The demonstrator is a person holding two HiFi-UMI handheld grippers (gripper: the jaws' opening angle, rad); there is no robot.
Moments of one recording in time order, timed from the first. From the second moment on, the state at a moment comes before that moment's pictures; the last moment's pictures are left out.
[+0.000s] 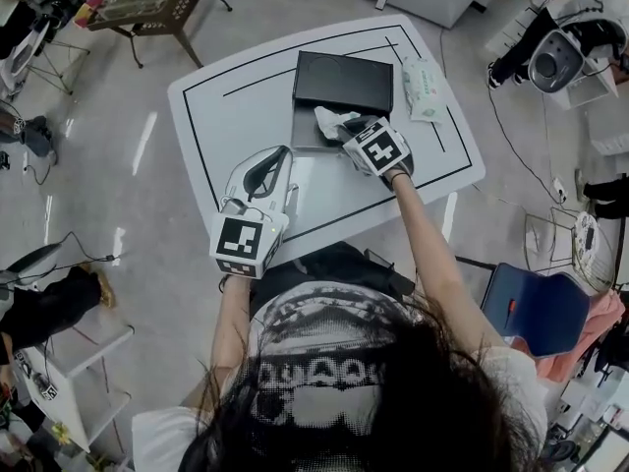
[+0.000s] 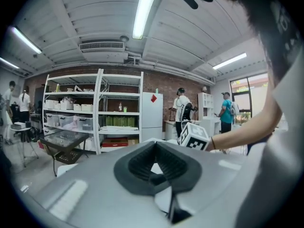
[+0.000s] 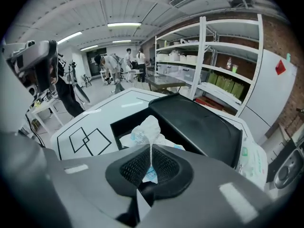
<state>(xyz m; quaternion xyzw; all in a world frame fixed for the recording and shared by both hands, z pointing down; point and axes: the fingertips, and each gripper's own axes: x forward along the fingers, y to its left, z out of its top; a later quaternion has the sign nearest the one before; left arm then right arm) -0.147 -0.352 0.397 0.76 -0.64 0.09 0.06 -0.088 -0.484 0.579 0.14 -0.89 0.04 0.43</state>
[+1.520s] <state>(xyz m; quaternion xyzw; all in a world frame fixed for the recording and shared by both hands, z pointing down) -0.158 -0.328 0.405 0.73 -0.67 0.09 0.08 -0.106 -0.473 0.538 0.14 -0.92 0.07 0.35</state>
